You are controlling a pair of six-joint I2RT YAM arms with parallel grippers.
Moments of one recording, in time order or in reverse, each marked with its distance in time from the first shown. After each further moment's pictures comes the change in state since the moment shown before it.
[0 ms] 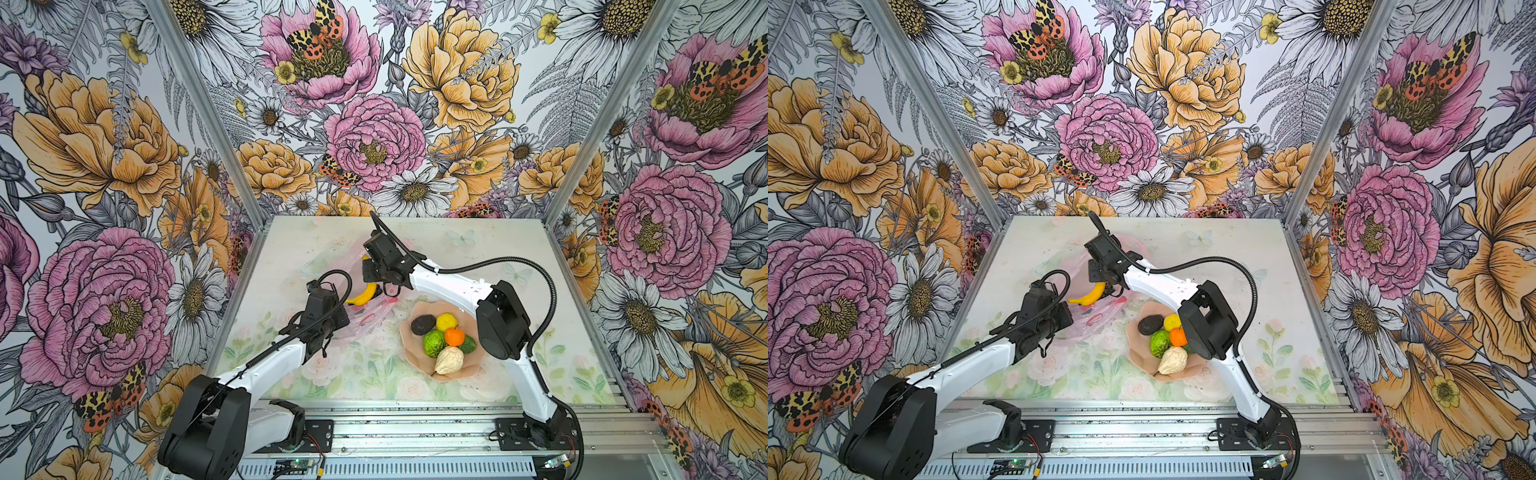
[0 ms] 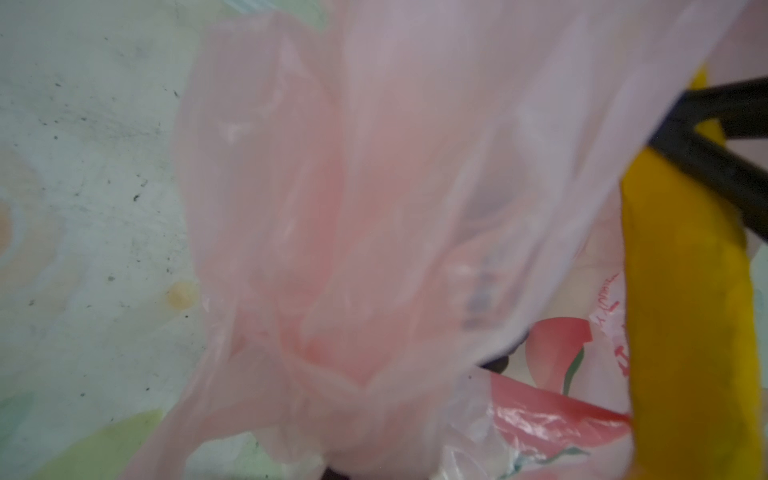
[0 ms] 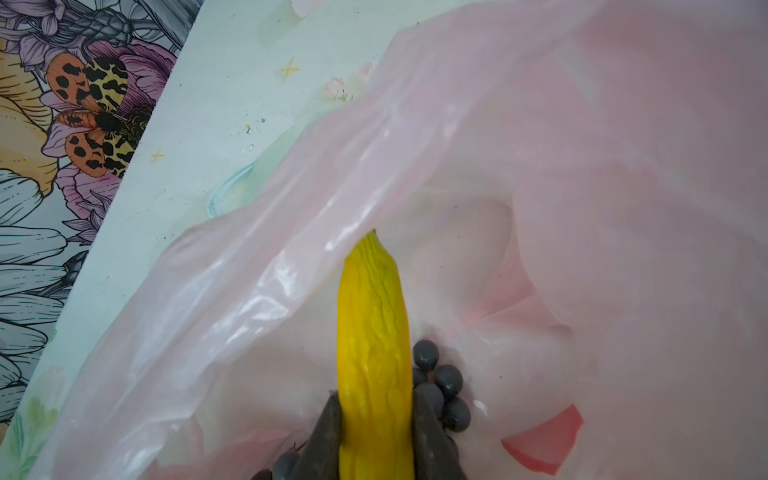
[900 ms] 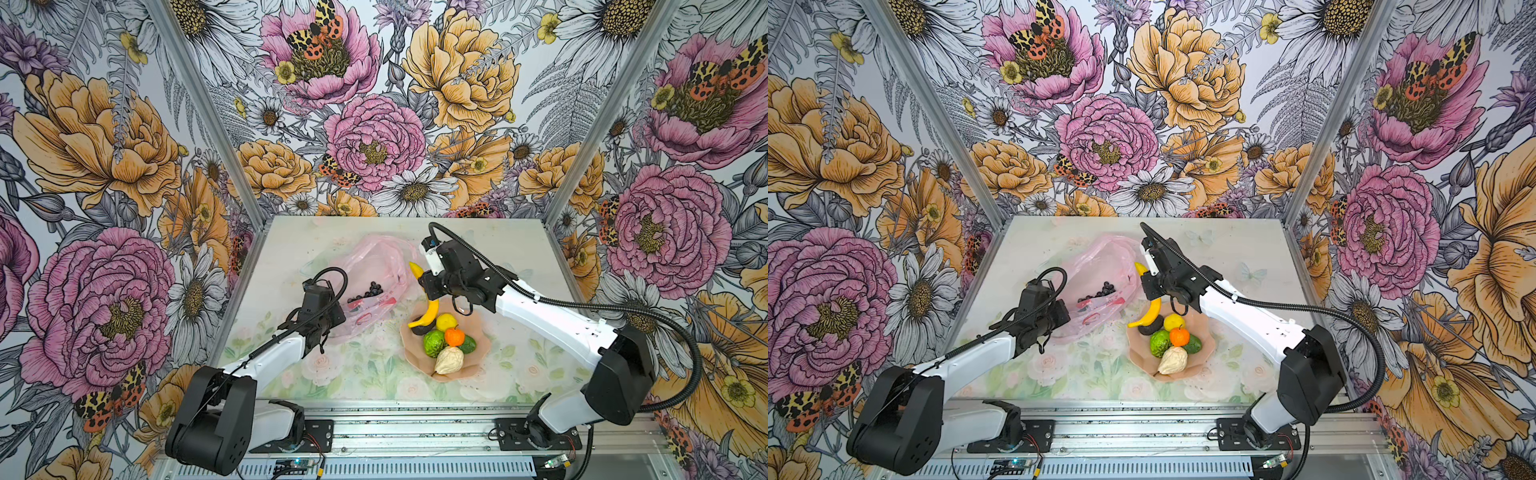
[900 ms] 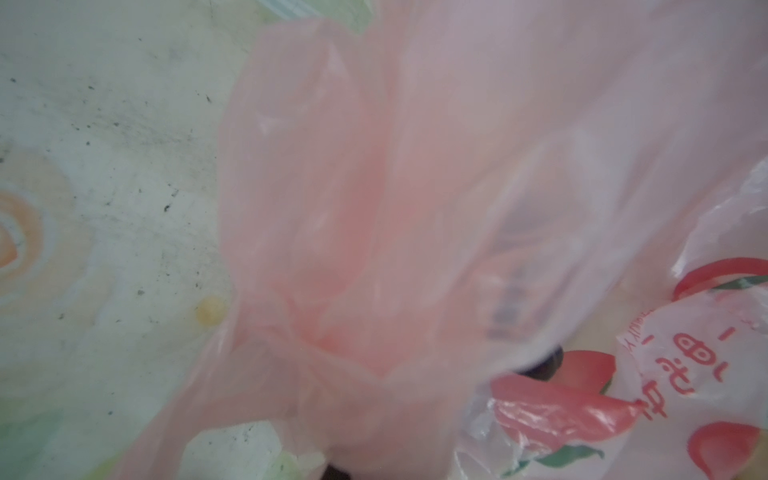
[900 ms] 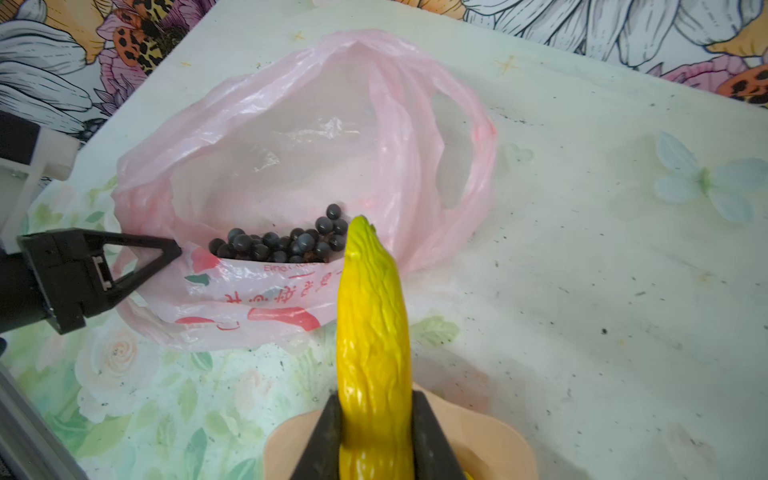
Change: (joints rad) left arm 0.058 0.060 0.016 -0.003 0.026 0.016; right arm -0.158 -0.754 -0.681 -0.037 -0.105 -0.391
